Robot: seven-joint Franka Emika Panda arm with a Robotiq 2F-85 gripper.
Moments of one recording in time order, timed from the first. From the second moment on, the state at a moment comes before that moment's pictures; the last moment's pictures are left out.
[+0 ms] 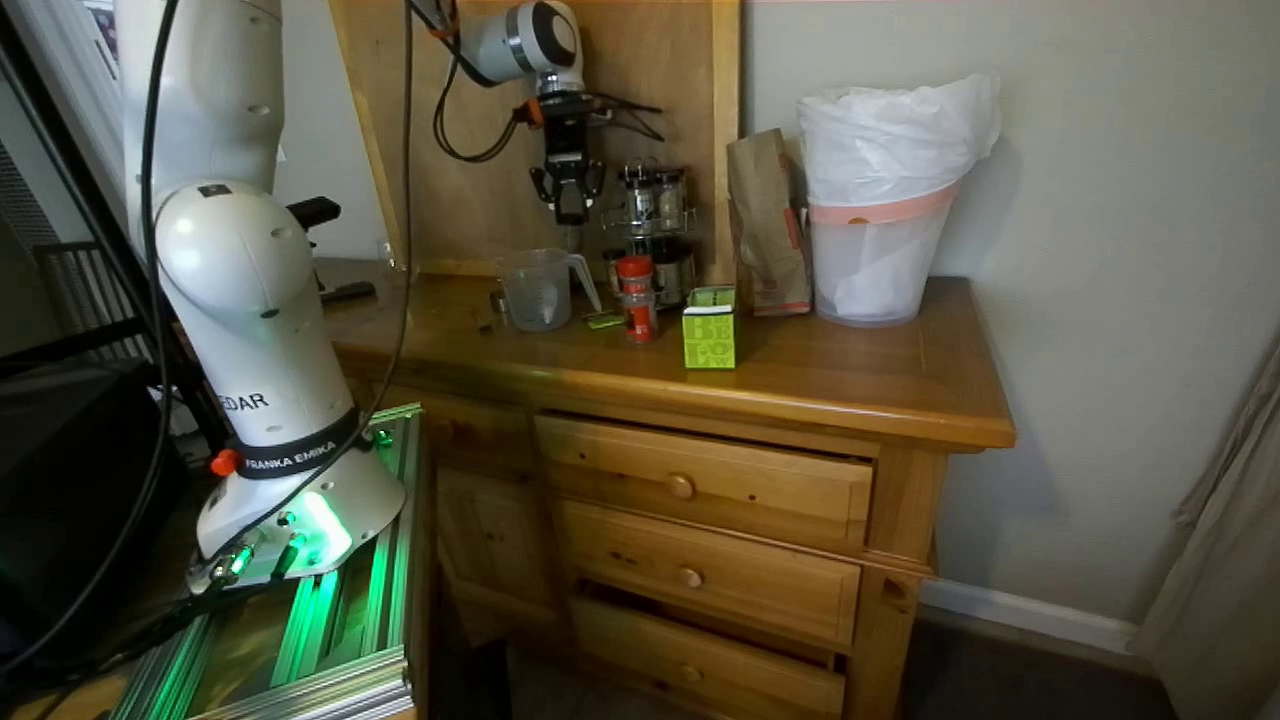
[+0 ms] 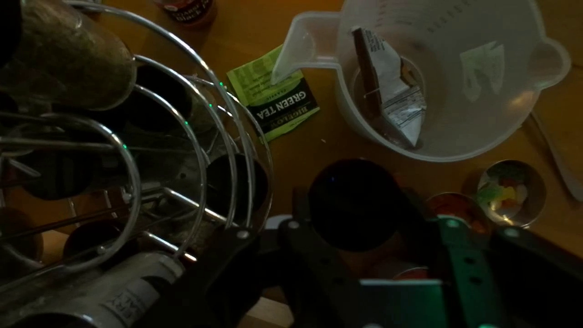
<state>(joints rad) 0.48 0.32 0.36 -1.73 -0.24 1.73 -0.19</state>
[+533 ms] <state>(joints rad) 0.50 0.37 0.36 -1.73 -0.26 1.57 -0.01</state>
